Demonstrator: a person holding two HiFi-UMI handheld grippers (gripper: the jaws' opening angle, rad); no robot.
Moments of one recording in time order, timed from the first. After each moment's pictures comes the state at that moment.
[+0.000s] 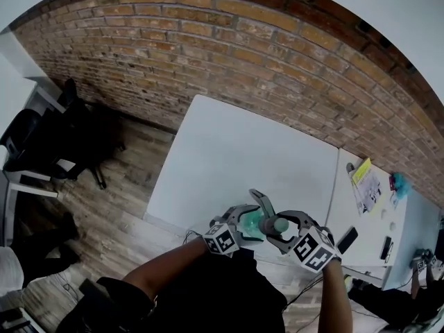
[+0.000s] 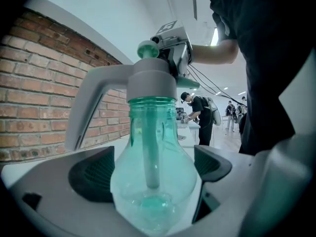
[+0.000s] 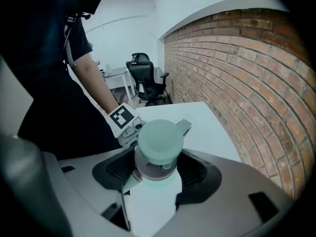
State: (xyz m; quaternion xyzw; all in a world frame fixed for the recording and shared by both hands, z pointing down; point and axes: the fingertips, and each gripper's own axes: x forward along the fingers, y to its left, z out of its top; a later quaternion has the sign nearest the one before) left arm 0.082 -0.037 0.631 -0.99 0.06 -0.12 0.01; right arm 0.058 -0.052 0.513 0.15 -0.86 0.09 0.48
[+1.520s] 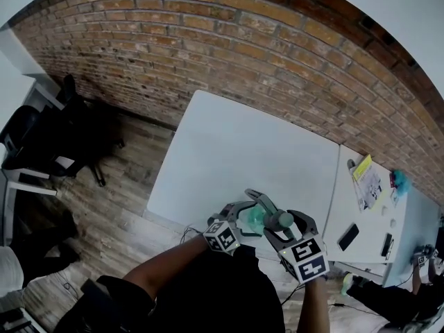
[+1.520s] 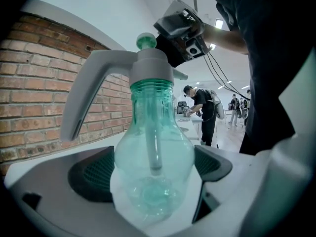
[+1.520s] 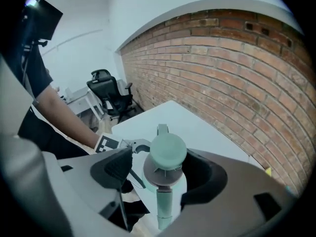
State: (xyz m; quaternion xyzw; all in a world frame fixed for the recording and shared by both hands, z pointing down) left arm 0.074 -0.038 0.655 -0.98 0.08 -0.16 0.02; right arm 0.055 -0.062 0.491 0.37 -0.80 0.21 0.41
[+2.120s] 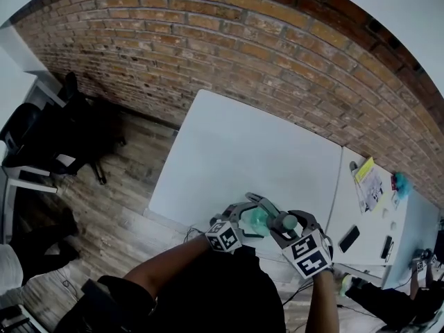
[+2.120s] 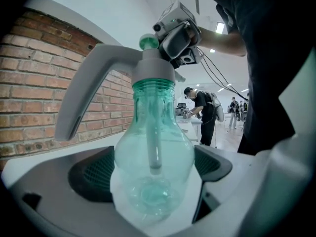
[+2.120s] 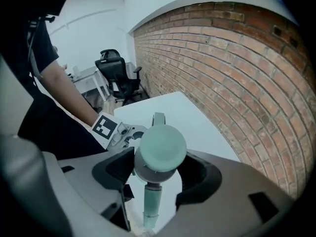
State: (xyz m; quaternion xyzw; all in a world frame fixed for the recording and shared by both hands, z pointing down) left arm 0.074 -0.039 0.655 -0.99 0.07 -0.15 0.01; right arm 0.064 -0.063 0.513 0.30 -0.79 0.16 0.50
